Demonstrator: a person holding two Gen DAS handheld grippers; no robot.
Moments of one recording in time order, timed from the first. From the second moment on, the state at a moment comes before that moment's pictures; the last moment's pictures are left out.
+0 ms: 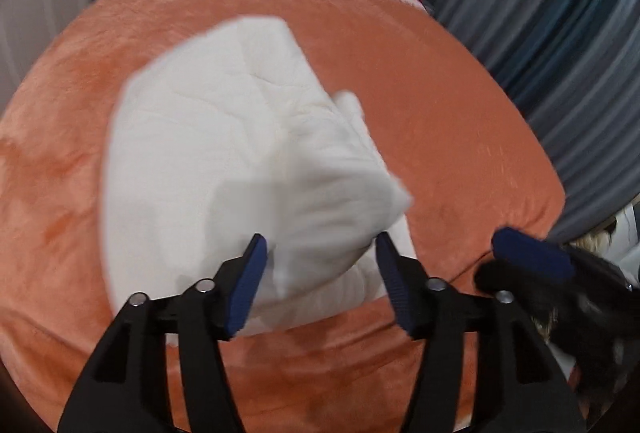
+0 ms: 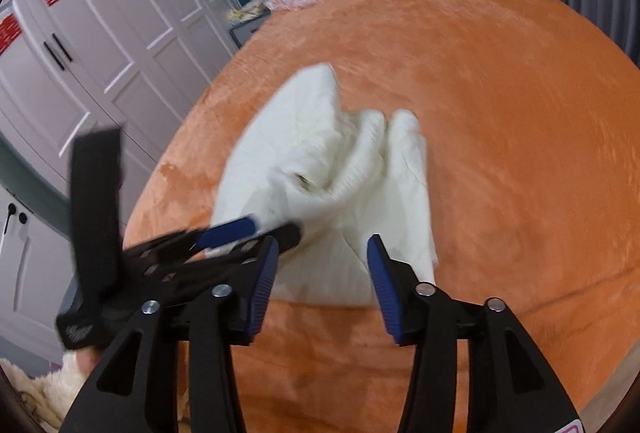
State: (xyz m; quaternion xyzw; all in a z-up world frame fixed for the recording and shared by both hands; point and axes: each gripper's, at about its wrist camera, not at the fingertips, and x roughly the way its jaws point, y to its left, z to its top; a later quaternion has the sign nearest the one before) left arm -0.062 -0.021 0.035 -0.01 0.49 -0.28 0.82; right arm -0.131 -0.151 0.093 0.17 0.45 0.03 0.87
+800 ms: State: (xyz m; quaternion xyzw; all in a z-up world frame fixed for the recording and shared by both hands) left arm -0.036 0.051 0.011 -0.05 0.54 -0.19 0.82; right arm -0.132 -0.157 0.052 0.15 0.50 -0.02 0.85
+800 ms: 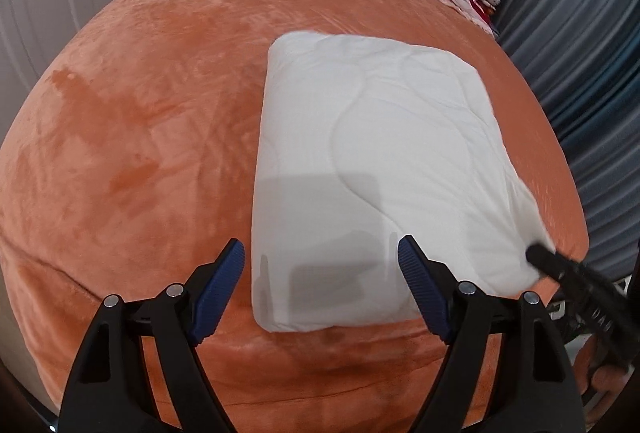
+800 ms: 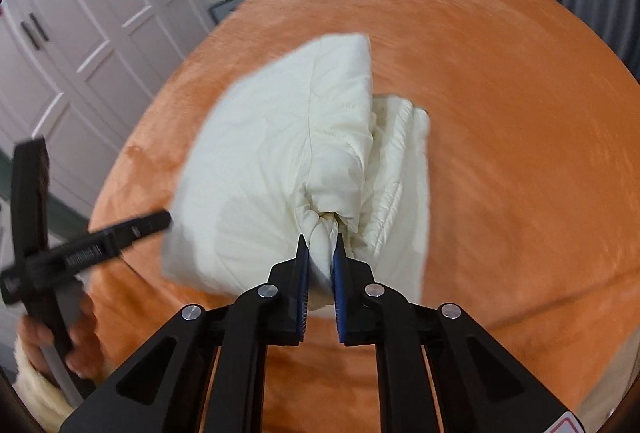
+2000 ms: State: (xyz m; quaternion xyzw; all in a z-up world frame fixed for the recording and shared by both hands) left arm -0.030 -0.001 -0.064 0.04 0.59 -0.14 0.79; right arm -0.110 -0.164 -0.064 0.13 0.59 -0.05 0.79
